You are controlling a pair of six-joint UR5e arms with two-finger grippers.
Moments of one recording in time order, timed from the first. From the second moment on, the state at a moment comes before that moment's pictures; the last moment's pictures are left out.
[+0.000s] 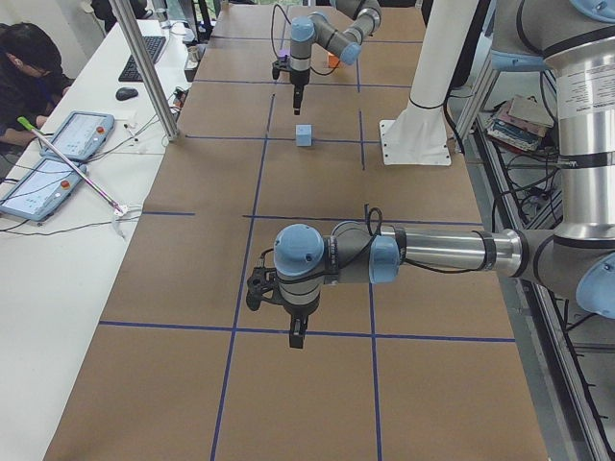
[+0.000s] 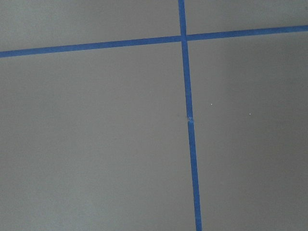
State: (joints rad) left arm -1.63 -1.38 -1.81 -1.49 -2.35 0.15; right arm 0.55 -0.71 1.50 -1.58 1.88 1.24
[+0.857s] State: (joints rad) left arm -1.63 -1.38 -1.81 -1.50 -2.35 0.15; right arm 0.48 -0.70 1.39 -1.54 1.85 1.20
